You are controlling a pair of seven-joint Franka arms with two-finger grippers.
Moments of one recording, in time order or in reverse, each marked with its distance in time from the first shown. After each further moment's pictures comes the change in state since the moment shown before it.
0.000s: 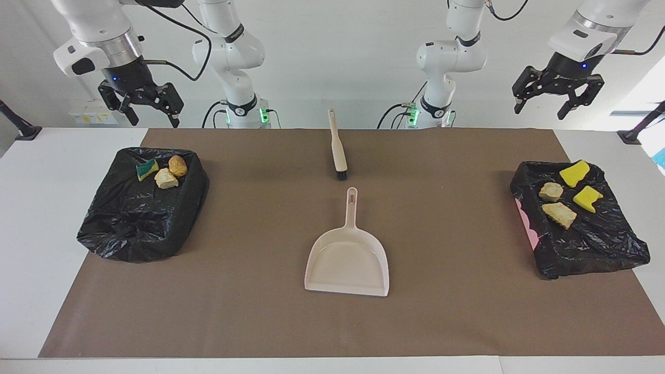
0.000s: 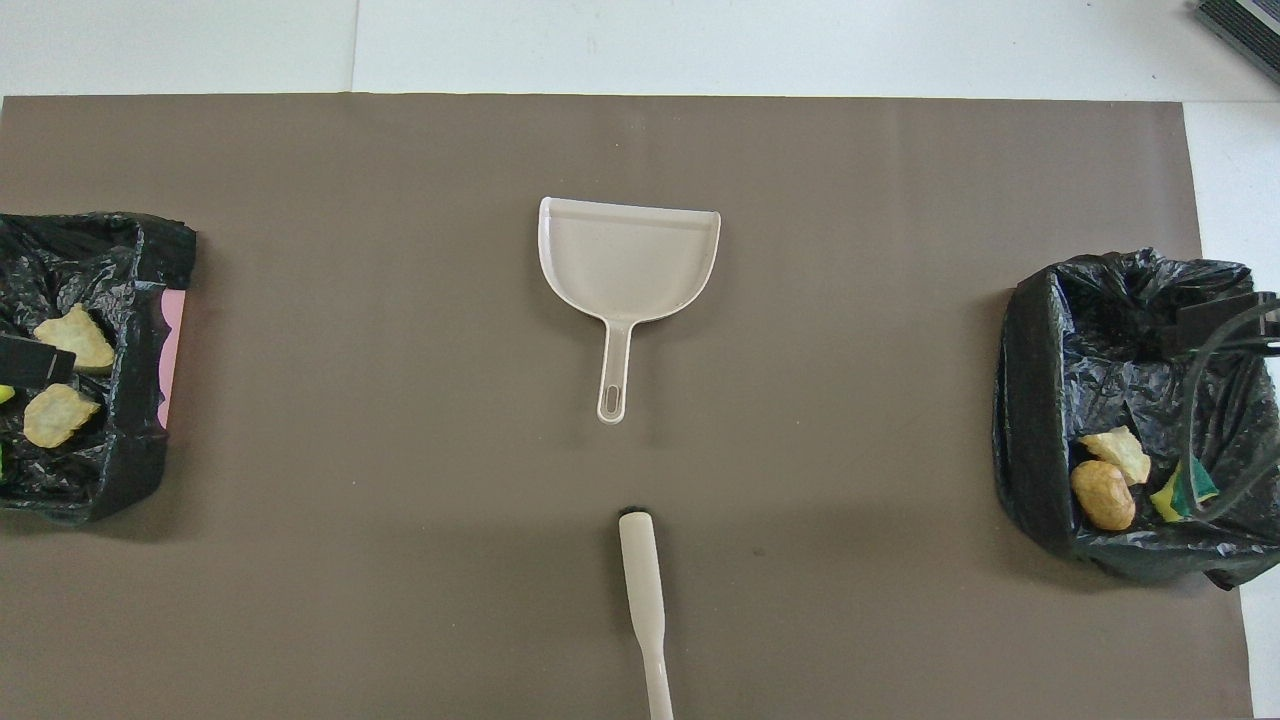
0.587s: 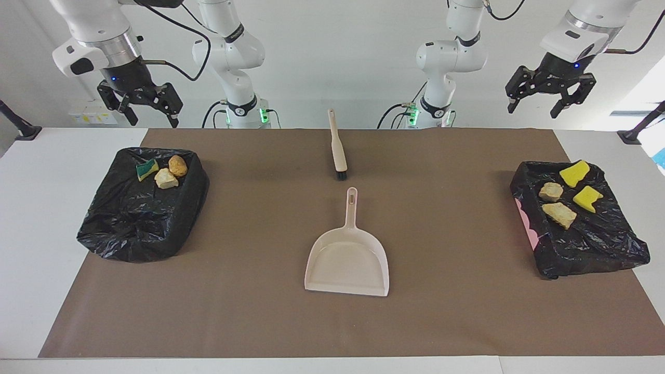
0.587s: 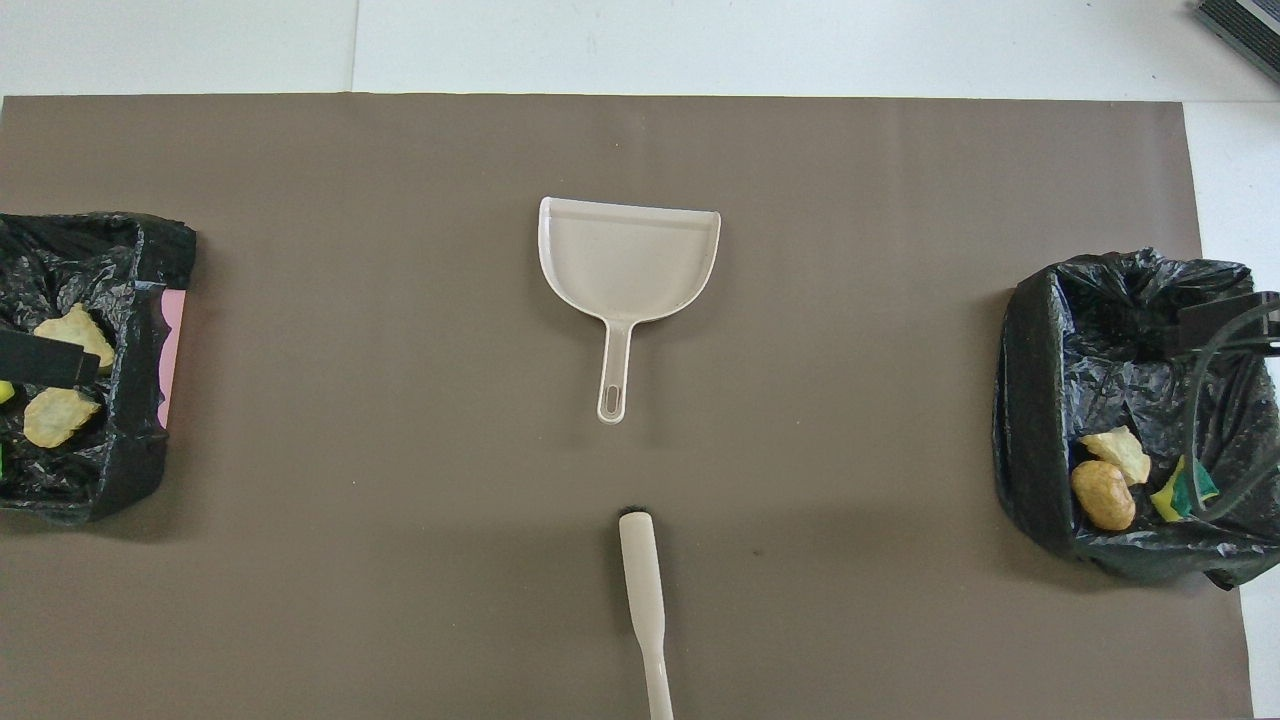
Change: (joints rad) left arm 0.001 -0.002 -0.025 0.000 0.000 -0.013 -0.042; right arm 0.000 0.000 -0.003 0.000 0.000 0.000 0.000
